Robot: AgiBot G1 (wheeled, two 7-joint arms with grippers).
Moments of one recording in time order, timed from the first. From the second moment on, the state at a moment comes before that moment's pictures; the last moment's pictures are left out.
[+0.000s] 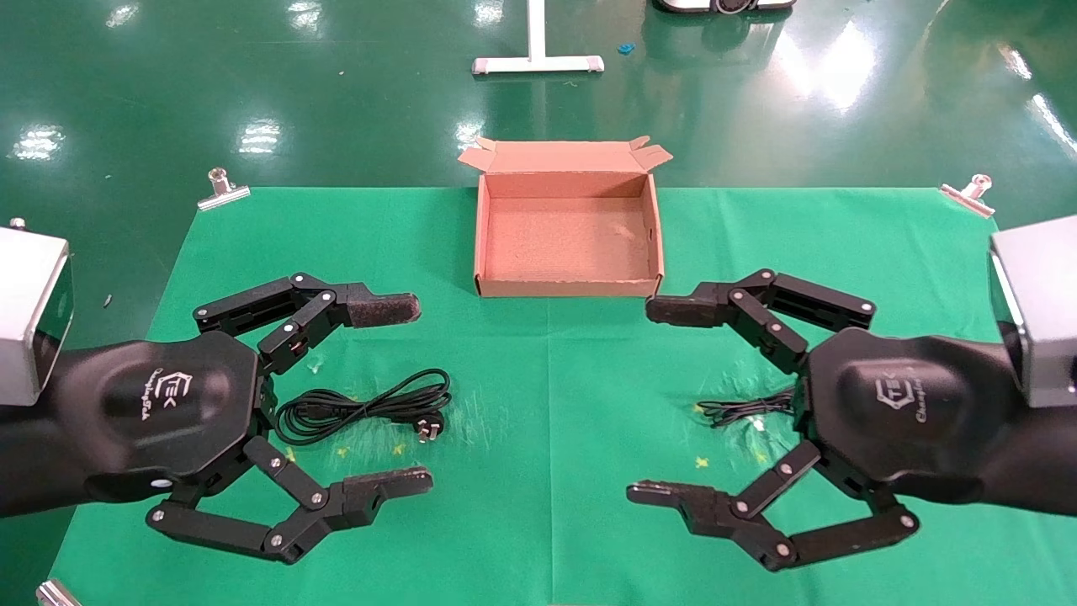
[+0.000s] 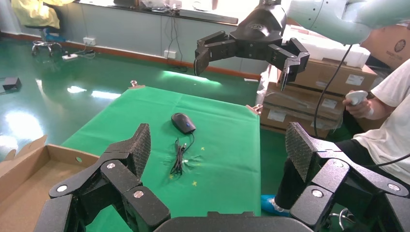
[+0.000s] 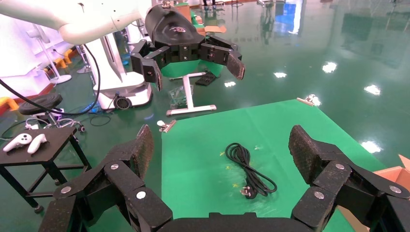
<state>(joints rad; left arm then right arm) -1.08 0.61 0.28 -1.28 0.73 1.49 -0.19 1.08 -0.61 -0.28 1.28 -0.73 -1.49 0.19</state>
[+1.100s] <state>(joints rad) -1.21 0.62 0.46 -1.33 1.19 1.51 -0.25 1.05 -0.51 -0.32 1.34 -1.00 -1.41 0.11</state>
